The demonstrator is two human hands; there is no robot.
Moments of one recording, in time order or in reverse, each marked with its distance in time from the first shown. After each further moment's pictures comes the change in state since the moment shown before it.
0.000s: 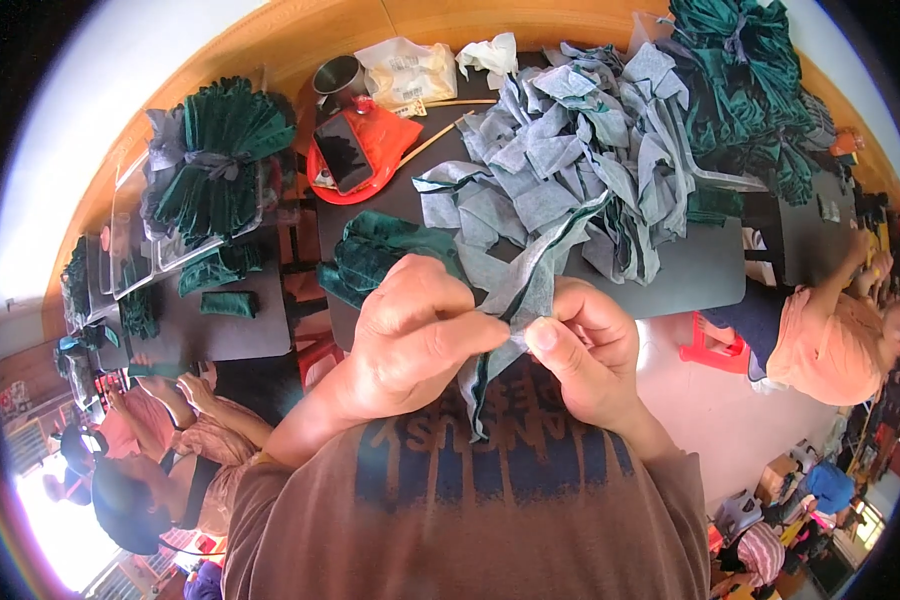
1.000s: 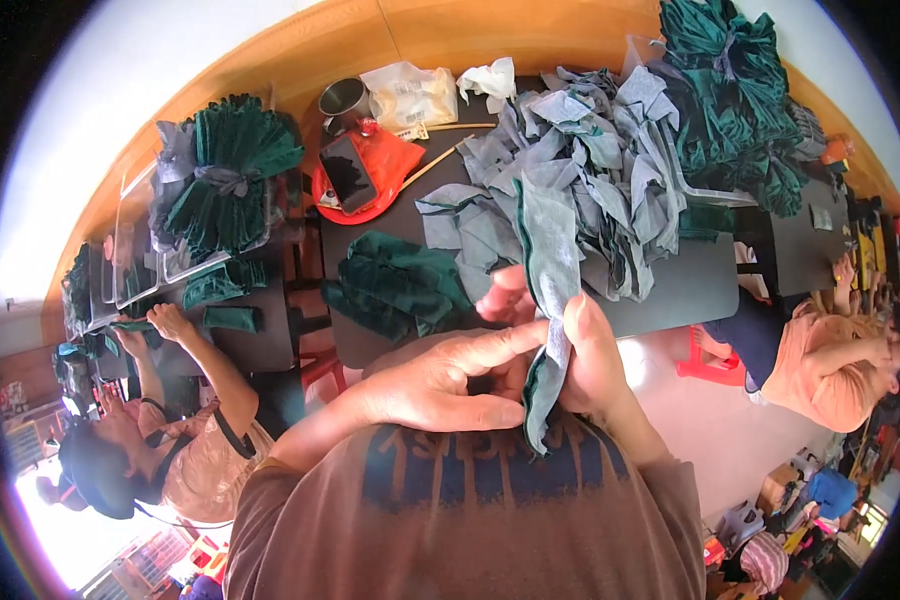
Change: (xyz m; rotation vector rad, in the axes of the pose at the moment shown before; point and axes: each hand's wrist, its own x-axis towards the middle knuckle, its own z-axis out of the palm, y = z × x) left_hand -0.016 0.006 0.013 -0.985 -0.461 -0.640; right_hand 0.010 0.016 -0.007 0.394 0.005 0.213
